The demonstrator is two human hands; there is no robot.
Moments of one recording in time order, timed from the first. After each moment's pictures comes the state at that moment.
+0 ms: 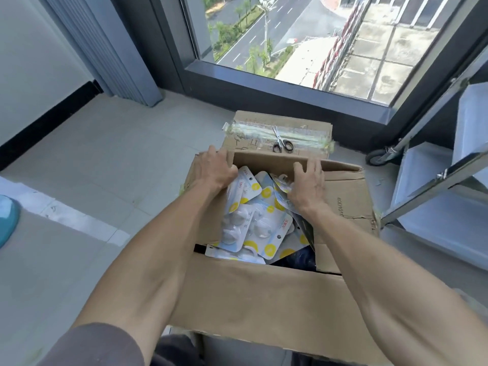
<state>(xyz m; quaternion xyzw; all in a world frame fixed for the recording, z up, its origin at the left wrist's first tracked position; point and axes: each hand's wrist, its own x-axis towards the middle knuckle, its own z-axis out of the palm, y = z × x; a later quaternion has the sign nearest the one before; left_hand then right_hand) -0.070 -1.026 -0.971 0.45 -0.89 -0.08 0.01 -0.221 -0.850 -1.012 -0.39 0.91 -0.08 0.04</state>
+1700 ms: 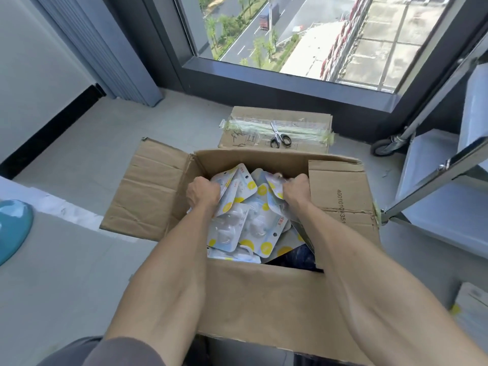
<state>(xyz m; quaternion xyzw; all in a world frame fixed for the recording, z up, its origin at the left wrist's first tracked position) -0.054 -0.997 -1.014 0.67 -0.70 -0.25 0.06 -0.216 -0.861 -1.027 -0.20 0.89 -0.24 0.33</state>
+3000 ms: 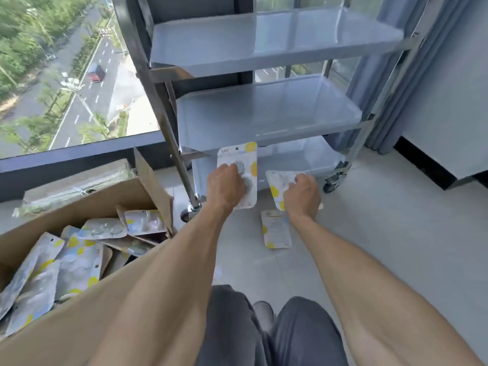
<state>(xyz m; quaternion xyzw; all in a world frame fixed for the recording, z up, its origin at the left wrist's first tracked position) -0.255 -0.513 -0.906 0.05 -0.98 -0.15 0.08 -0.256 -0.336 -0.935 0.15 0.93 -0.32 -0.11</state>
